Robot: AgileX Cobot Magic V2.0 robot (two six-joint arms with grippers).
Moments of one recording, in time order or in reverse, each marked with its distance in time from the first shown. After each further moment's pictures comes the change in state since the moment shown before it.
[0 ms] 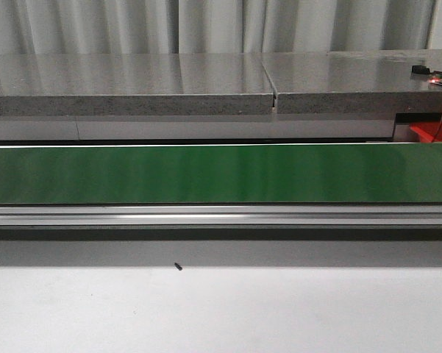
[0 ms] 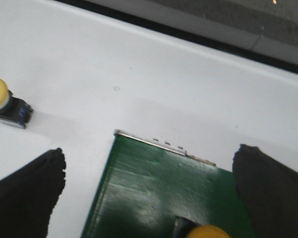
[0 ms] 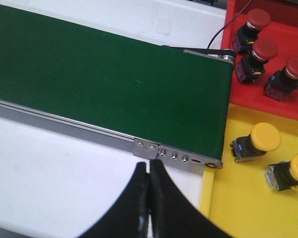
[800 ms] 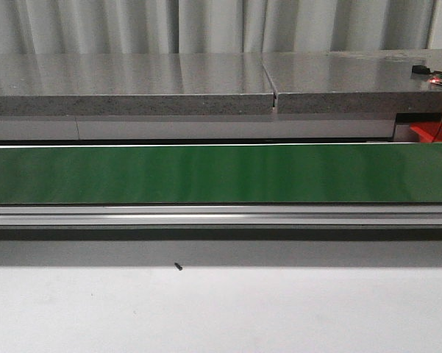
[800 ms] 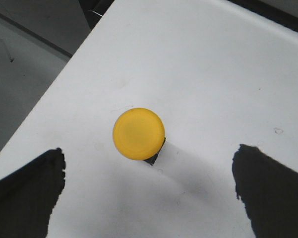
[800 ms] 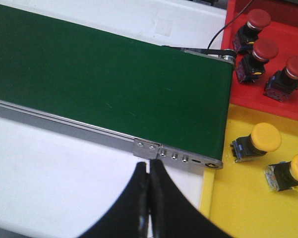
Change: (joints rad) left arm 0.249 0.439 -0.326 0.095 0.029 0.000; right arm 0.000 0.000 0.000 0.000 0.000 0.000
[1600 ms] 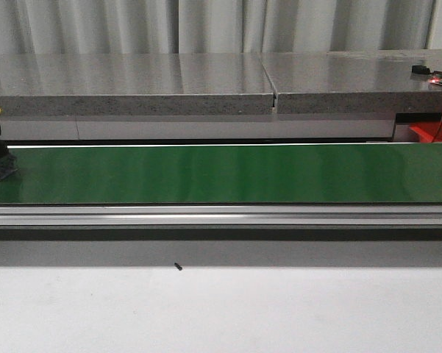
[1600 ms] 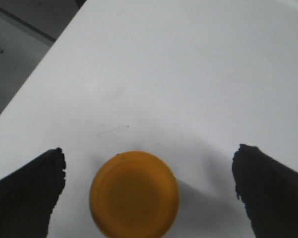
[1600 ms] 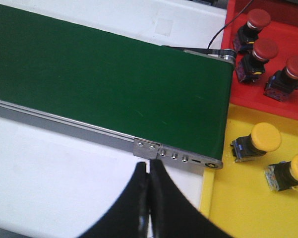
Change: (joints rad) left arm 0.001 0.223 -0.141 0.000 -0.036 0.000; right arm 0.000 0.000 0.000 0.000 0.000 0.000
